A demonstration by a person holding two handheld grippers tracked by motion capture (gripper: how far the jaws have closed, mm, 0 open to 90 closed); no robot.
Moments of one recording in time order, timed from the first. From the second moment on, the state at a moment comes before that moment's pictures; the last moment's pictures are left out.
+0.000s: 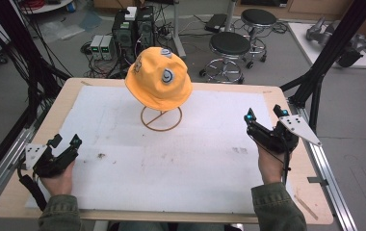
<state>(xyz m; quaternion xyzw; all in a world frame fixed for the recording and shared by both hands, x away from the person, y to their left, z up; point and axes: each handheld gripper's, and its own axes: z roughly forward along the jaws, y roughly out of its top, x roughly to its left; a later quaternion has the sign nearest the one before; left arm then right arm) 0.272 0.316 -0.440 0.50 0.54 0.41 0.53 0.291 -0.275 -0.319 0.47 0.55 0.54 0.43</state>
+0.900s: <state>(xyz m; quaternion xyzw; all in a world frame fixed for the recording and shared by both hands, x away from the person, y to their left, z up) 0.273 0.315 -0.441 0.51 0.54 0.41 0.53 0.269 -0.288 -0.408 0.52 0.57 0.50 0.40</state>
